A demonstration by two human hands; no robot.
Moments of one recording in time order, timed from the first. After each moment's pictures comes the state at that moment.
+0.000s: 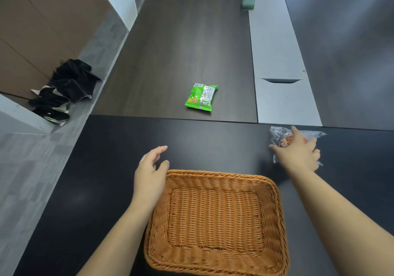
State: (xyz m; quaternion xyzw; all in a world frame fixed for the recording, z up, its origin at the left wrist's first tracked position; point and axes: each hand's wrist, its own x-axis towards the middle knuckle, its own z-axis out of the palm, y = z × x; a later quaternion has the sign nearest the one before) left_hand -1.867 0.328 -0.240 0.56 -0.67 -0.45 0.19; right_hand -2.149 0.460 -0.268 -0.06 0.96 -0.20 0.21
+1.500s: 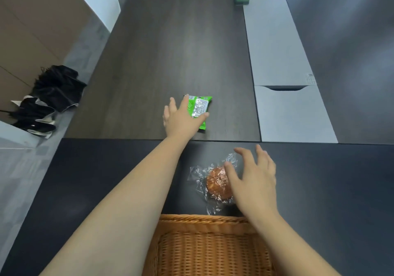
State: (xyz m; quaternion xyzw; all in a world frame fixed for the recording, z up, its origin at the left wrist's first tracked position) left_hand -2.065 0.187 -0.295 0.54 -0.79 -0.30 0.05; right_hand -2.082 0.395 -0.260 -0.26 0.91 -0.26 0.21
